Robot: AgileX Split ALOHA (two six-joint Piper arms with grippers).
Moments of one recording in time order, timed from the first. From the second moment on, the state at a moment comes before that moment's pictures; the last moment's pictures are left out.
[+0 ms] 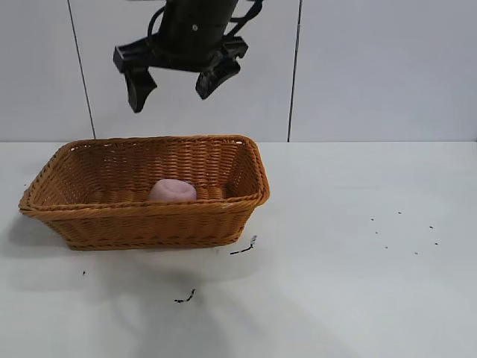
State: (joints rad) left arm -0.02 -0.01 -0.50 -0.04 1.07 0.08; right arm 0.46 2.29 -2.24 0.01 0.97 -0.06
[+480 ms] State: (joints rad) left arm -0.02 -0.01 -0.50 -0.04 1.07 0.08; right arm 0.10 2.29 -2.24 0.00 1.13 -0.06
